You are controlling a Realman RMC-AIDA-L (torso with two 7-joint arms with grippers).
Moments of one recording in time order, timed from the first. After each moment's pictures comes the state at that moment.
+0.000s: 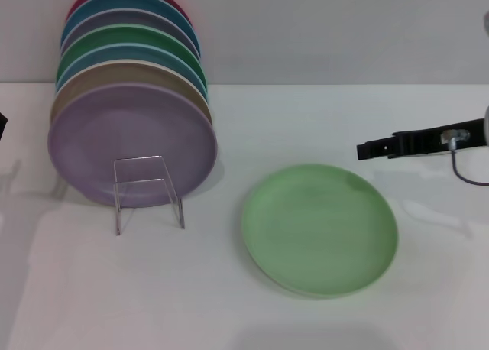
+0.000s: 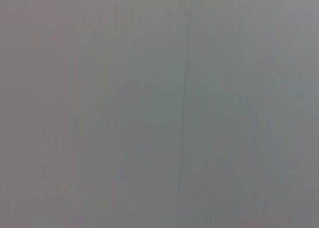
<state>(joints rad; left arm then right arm) -0.30 -2.07 -1.09 -0.25 2.47 1.40 -0.18 0.48 2.05 2.01 1.31 -2.34 1.34 -0.41</state>
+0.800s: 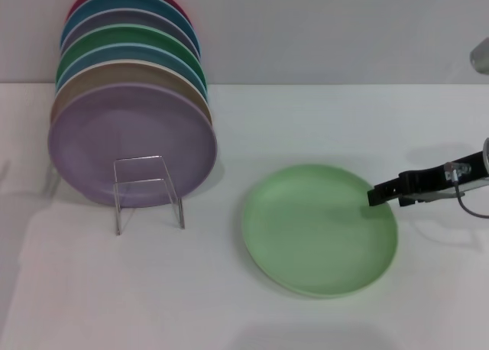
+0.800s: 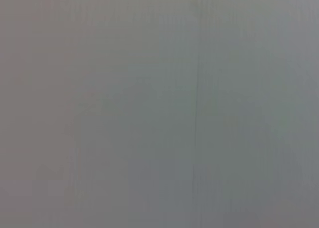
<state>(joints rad) -0.30 -2.06 -1.11 -0.25 2.47 1.39 -0.18 0.54 2.04 2.03 1.16 -2.44 1.40 -0.35</state>
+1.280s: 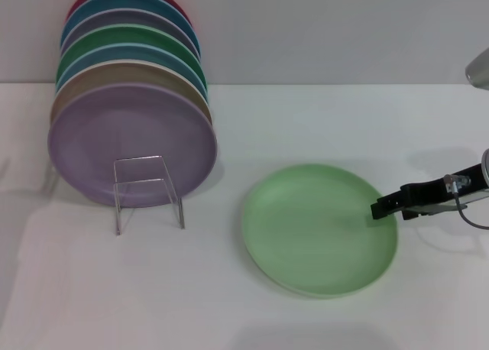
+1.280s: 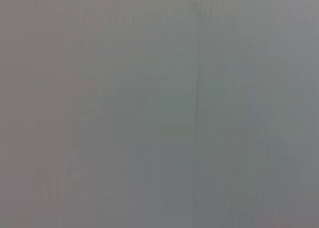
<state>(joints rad) -0.31 -2.05 -1.11 -0.25 2.47 1.39 -0.18 0.54 2.04 2.03 1.12 -2.47 1.40 -0.35</state>
